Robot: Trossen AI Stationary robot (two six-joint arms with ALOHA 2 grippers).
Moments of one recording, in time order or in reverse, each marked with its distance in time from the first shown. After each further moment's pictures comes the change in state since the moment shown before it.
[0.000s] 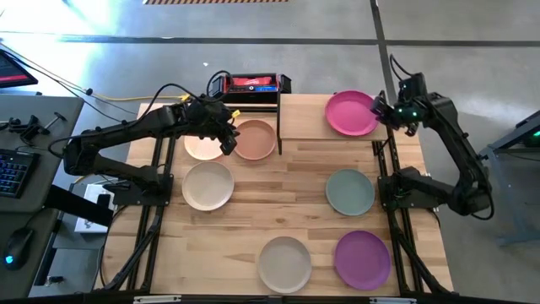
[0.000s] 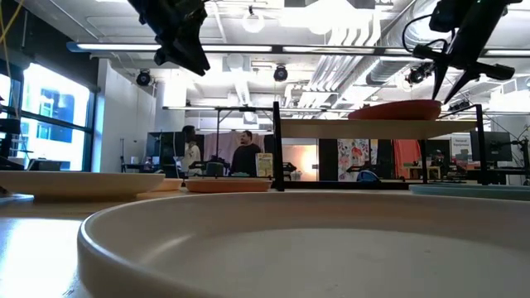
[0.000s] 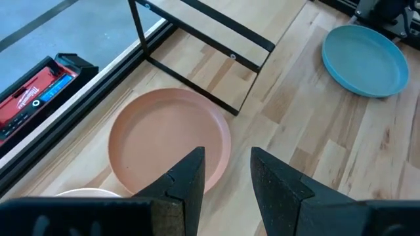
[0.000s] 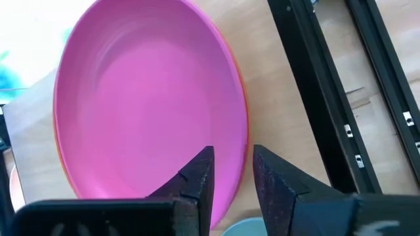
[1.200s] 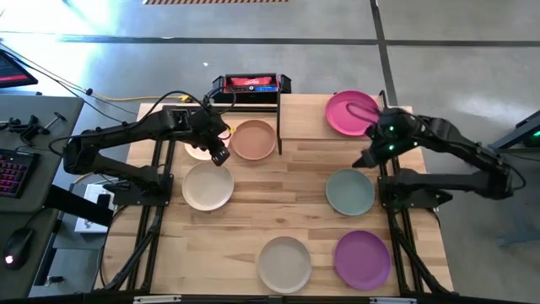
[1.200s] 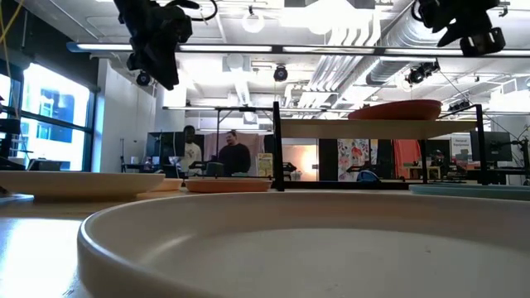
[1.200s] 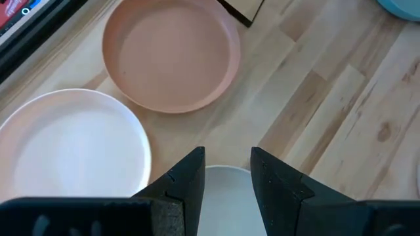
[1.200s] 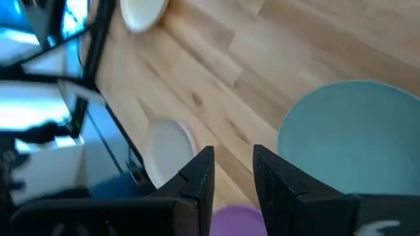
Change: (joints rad) left arm -0.049 0.000 0.000 -0.287 0.007 -0.129; right arm 0.885 -0.145 0.000 -0.002 -0.228 0.011
